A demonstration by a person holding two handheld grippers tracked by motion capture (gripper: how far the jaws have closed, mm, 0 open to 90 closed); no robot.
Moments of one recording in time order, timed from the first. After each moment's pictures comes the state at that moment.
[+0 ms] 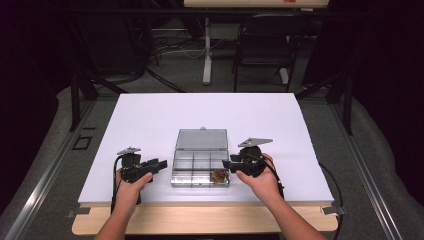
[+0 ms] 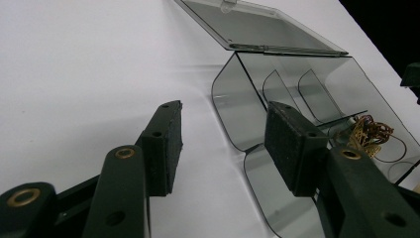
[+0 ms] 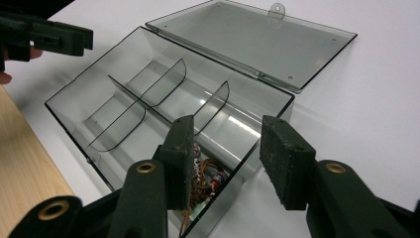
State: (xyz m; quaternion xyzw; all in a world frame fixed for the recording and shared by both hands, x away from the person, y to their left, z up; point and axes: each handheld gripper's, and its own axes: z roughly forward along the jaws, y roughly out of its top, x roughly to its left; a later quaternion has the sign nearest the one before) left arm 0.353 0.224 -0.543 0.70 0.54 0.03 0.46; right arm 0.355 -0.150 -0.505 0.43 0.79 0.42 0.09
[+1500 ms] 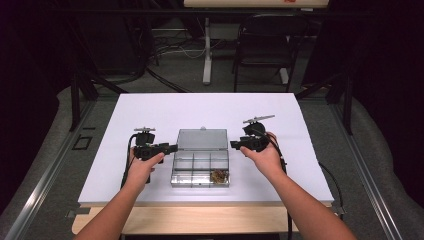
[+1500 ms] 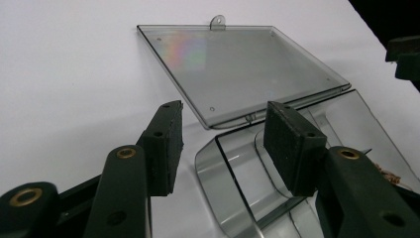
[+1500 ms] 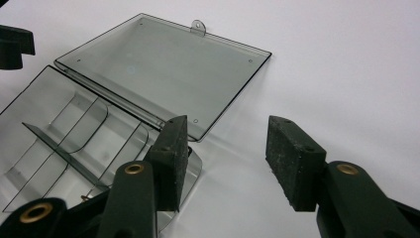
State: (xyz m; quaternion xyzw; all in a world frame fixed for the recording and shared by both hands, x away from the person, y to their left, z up) left arm 0.412 0.193 -0.516 0.73 0.53 0.02 0.44; right arm 0.420 -0.165 -0.489 0.50 0.78 0.36 0.10
